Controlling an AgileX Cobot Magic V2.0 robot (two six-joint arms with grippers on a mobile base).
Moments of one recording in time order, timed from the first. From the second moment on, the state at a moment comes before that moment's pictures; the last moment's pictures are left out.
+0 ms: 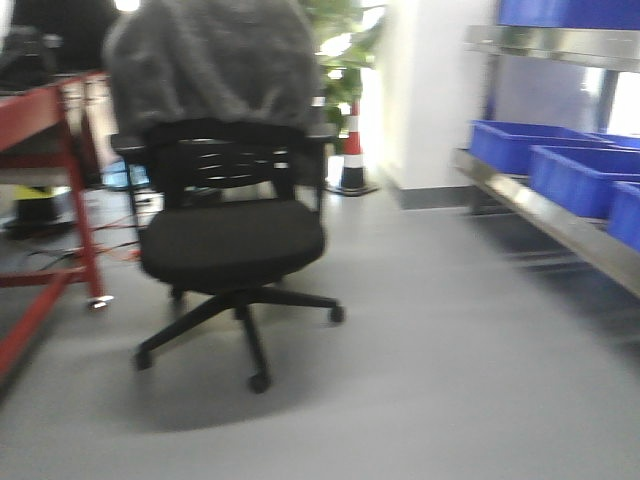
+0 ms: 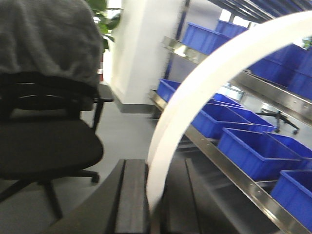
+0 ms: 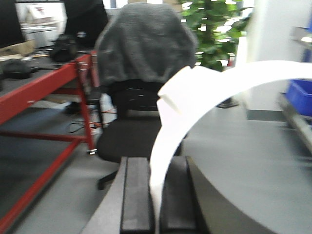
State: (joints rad) left arm -0.30 0.67 -0.72 -0.05 0.18 -0.16; right arm 0.29 0.60 -0.75 -0.19 0.31 0.27
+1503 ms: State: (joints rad) left arm -0.30 0.67 -0.72 -0.05 0.18 -0.16; right arm 0.29 0.60 -0.75 -0.19 0.31 0.27
